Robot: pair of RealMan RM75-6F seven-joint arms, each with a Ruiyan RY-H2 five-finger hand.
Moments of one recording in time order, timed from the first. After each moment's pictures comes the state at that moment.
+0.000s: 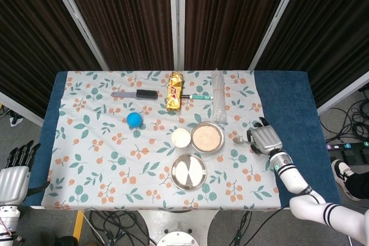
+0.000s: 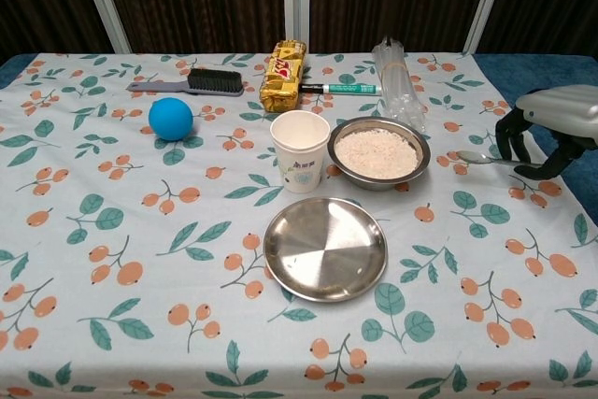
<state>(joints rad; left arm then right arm) -0.03 -1.25 -0.02 -1.47 1.45 1.48 0.02 0.63 -1.44 0.09 -1.27 -1.19 0.81 -0.27</state>
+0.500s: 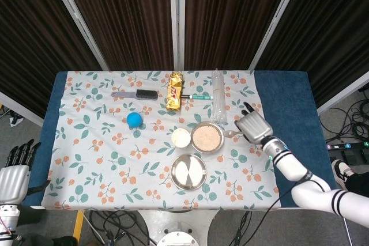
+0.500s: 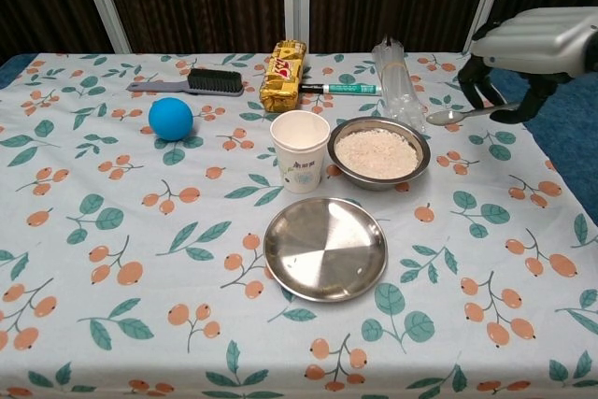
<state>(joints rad) -0.03 -1.25 -0.02 -1.47 1.46 1.48 0.01 0.82 -1.29 0.13 -1.45 -1.17 0.69 -0.53</state>
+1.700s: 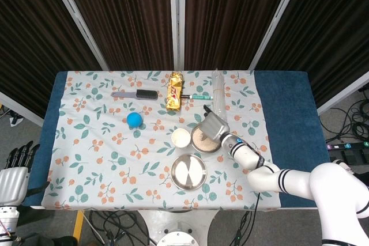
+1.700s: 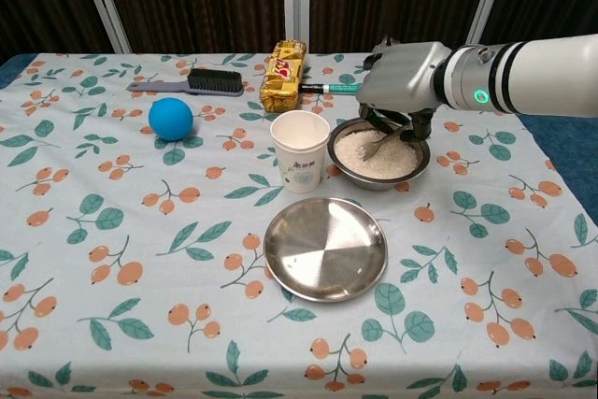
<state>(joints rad) -0.02 -1.28 -0.02 -1.41 1.47 1.49 -0.03 1.16 -1.54 -0.03 -1.30 -0.87 0.67 -0.86</state>
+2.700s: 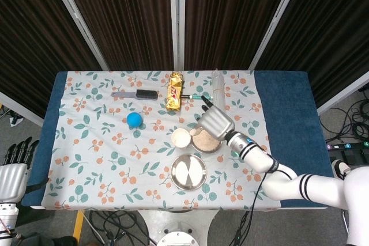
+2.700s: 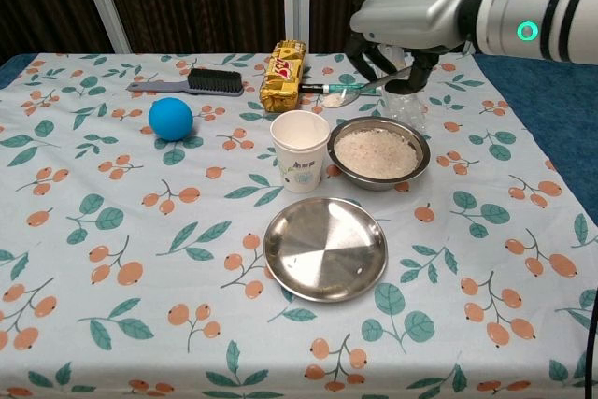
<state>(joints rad) -0.03 -1.26 -0.04 -1.45 1.47 1.50 0.00 1.09 -1.39 0.06 -1.50 -1.09 0.79 -0.69</state>
